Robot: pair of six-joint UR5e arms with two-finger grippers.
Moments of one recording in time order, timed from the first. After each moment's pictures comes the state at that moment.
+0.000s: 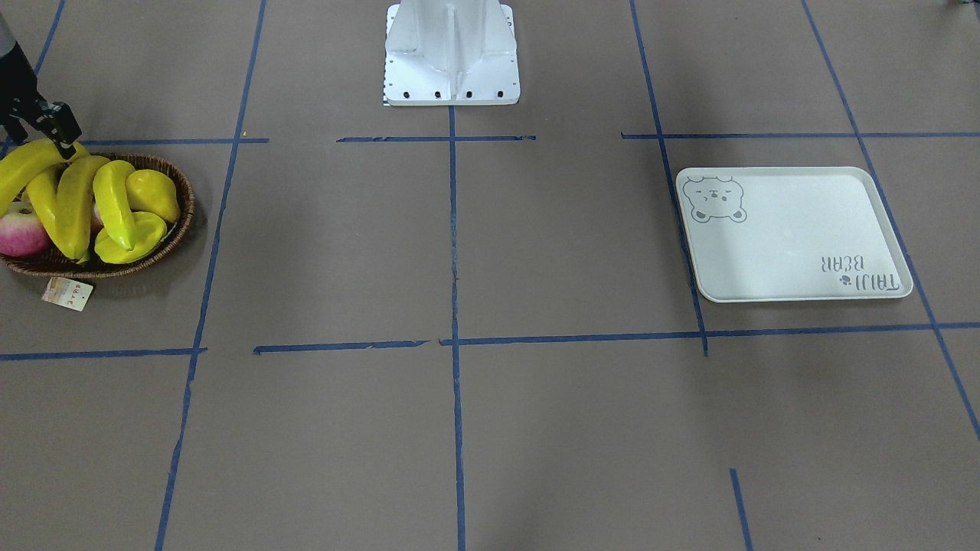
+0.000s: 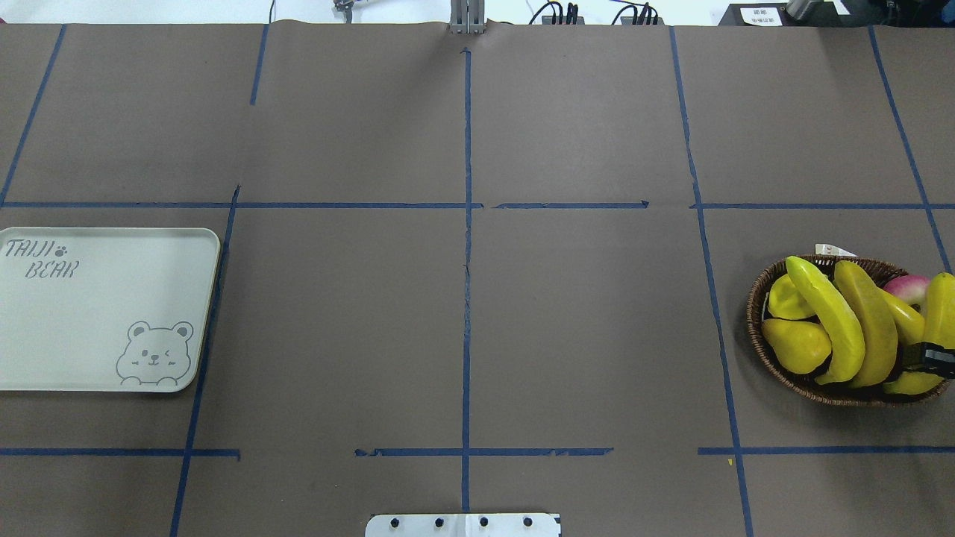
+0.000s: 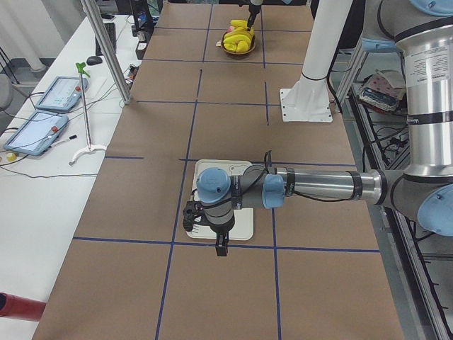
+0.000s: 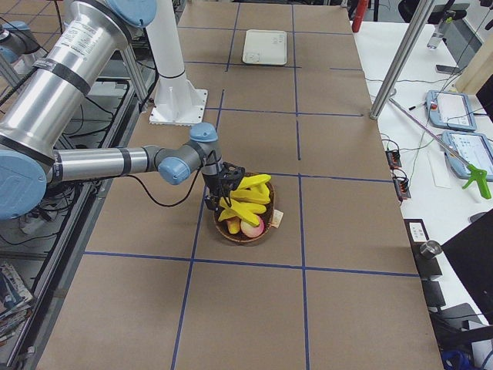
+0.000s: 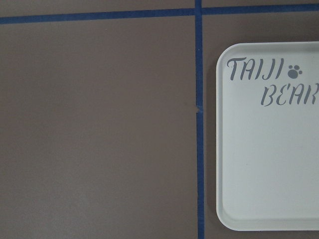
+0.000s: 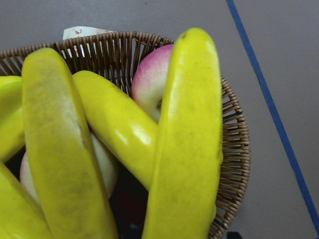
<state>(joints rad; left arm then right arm) -1.55 -1.39 -1.78 -1.47 -2.33 0.07 0.68 -2.14 2.13 -1.02 1.80 1.32</state>
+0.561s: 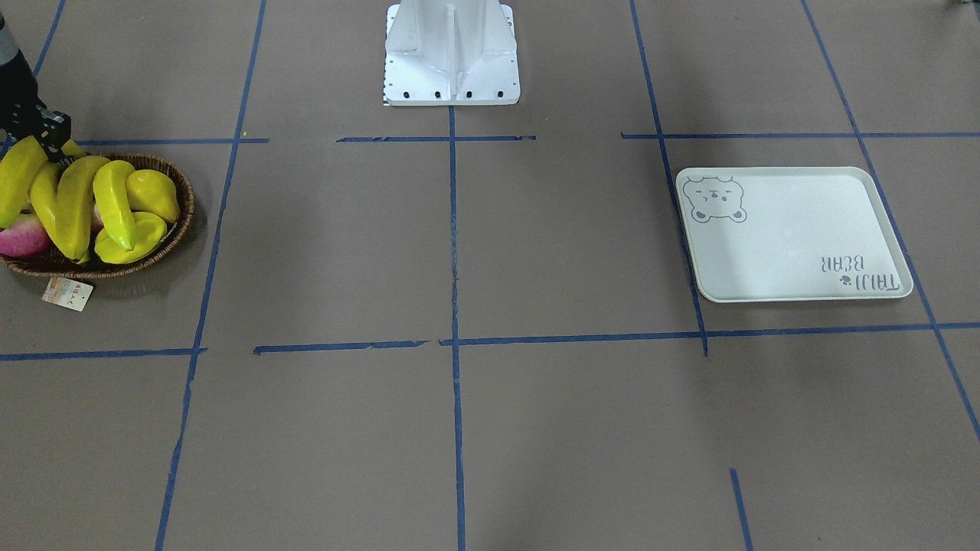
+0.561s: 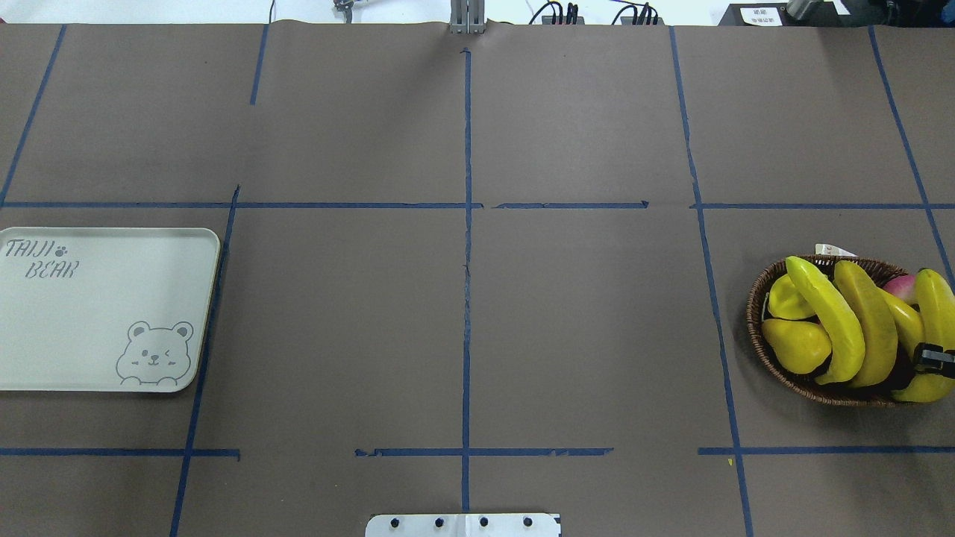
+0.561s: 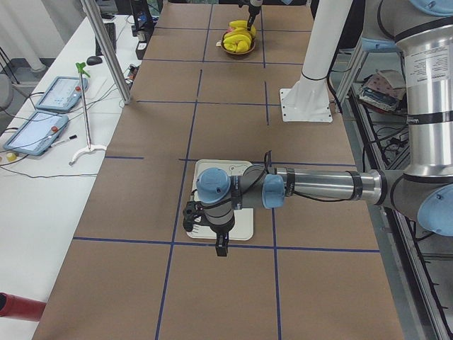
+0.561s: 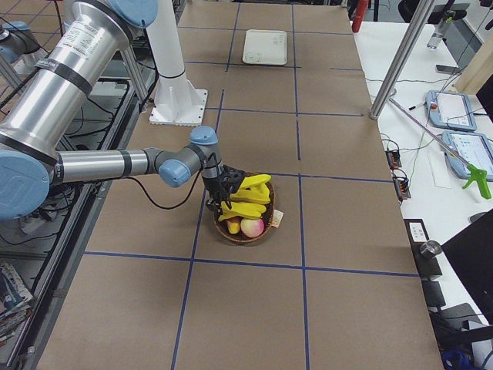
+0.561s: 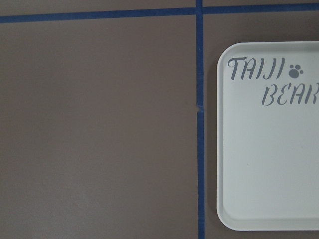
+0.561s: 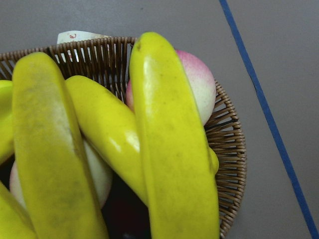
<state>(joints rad) -1.55 -1.39 -1.78 -1.47 -2.33 0.07 0.67 -2.14 2.13 -1.02 1.77 1.32</state>
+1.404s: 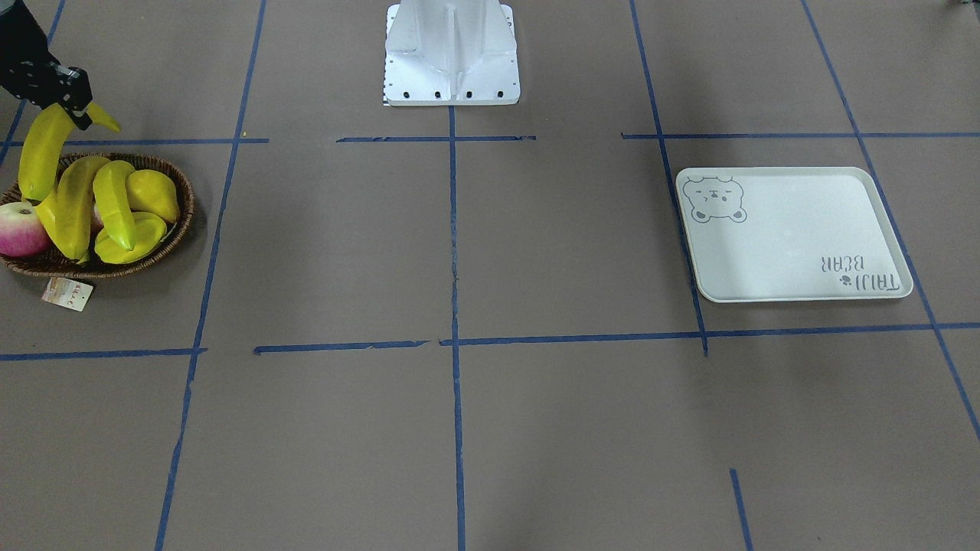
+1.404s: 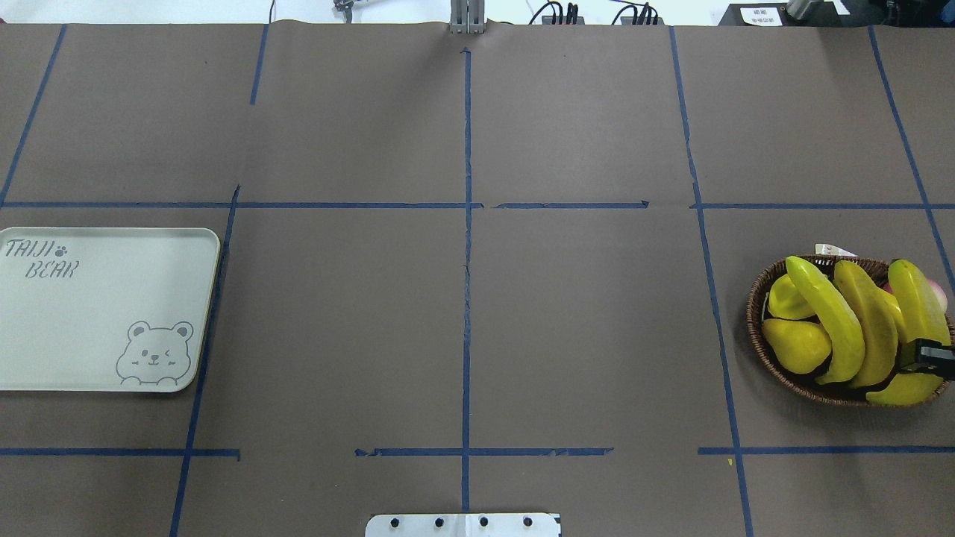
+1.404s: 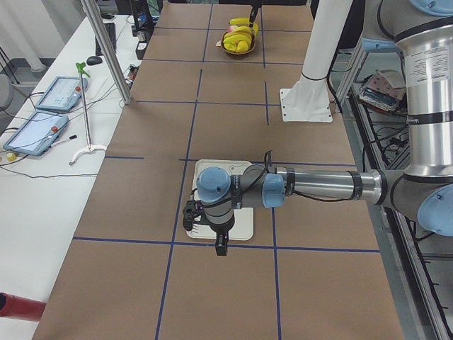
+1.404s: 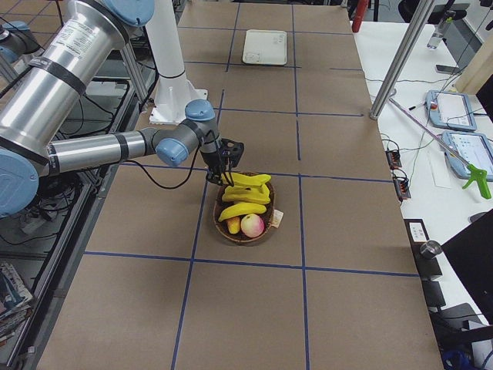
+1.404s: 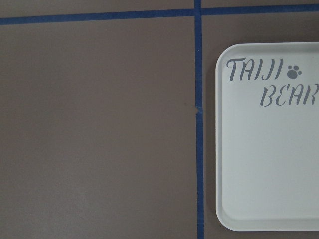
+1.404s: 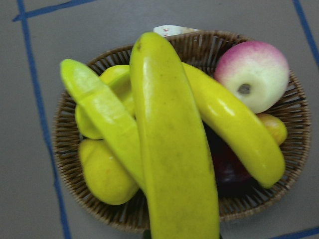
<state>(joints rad) -1.55 -1.39 -1.79 -1.47 -2.33 0.07 0.74 -2.13 2.30 -1.02 1.95 1.28</state>
